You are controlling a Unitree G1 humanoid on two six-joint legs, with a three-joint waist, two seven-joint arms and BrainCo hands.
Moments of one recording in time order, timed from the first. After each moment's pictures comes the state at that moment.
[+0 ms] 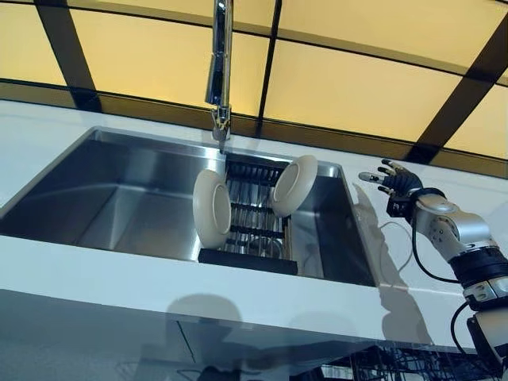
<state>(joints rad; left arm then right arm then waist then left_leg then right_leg) -0.02 0.42 -0.35 1.04 0.09 0.10 -0.16 -0.80 -0.81 0.26 0.47 0.79 0.43 -0.16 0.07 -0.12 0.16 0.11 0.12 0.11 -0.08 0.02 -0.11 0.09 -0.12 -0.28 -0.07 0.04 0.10</state>
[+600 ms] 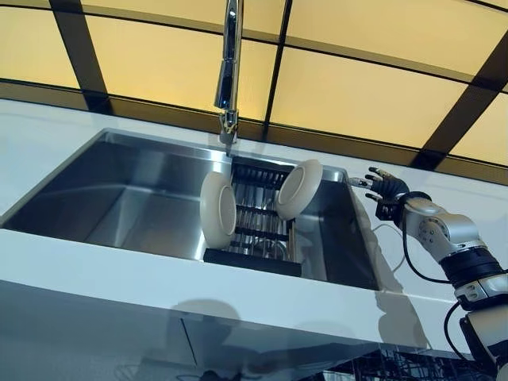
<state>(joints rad) 0.00 0.42 -0.35 1.04 0.08 0.10 -0.14 -0.80 -0.78 0.29 0.47 0.86 0.46 -0.17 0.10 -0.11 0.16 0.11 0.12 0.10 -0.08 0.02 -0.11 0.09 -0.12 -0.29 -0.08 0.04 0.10</state>
